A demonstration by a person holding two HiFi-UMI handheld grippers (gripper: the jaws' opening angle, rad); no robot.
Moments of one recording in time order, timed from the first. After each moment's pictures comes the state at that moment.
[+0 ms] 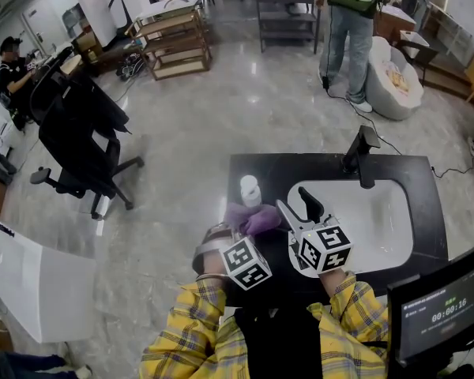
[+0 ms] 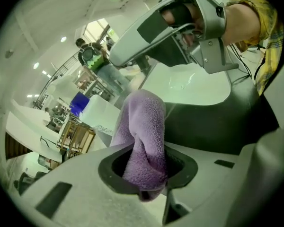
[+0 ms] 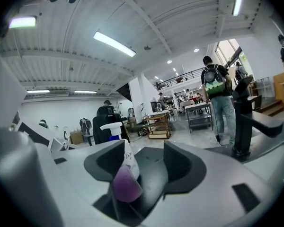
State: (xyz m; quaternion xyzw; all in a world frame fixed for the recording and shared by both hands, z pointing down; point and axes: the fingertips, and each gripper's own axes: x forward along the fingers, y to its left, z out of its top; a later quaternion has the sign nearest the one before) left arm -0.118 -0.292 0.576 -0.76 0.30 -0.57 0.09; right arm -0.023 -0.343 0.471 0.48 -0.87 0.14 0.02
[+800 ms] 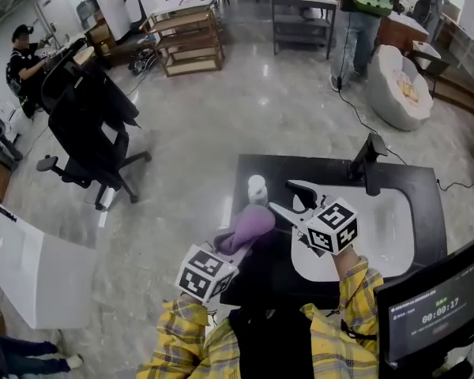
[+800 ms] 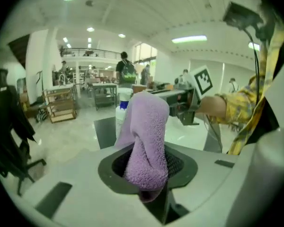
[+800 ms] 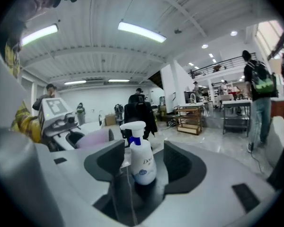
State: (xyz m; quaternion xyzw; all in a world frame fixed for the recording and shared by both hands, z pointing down) left arm -0.135 -0.253 0.500 -0.88 0.36 -0.26 -0.16; right arm -0.073 -0.346 0.456 0.28 -0.95 0.10 0.10
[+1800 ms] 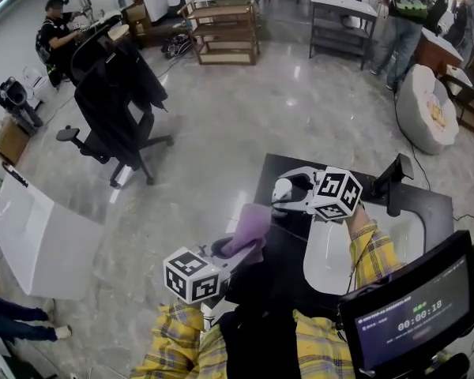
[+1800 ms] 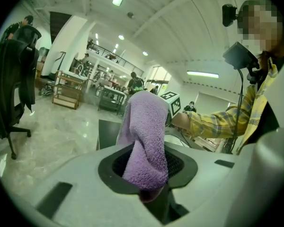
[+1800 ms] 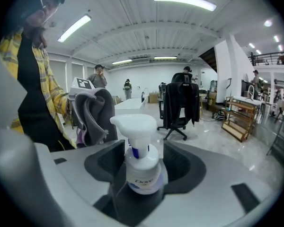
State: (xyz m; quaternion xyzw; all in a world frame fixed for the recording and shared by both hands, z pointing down) left arm -0.169 -0.239 0.468 -0.88 0.39 -0.09 -0.26; right arm -0.149 -0.355 0.485 -0.03 -0.97 0.02 0.24
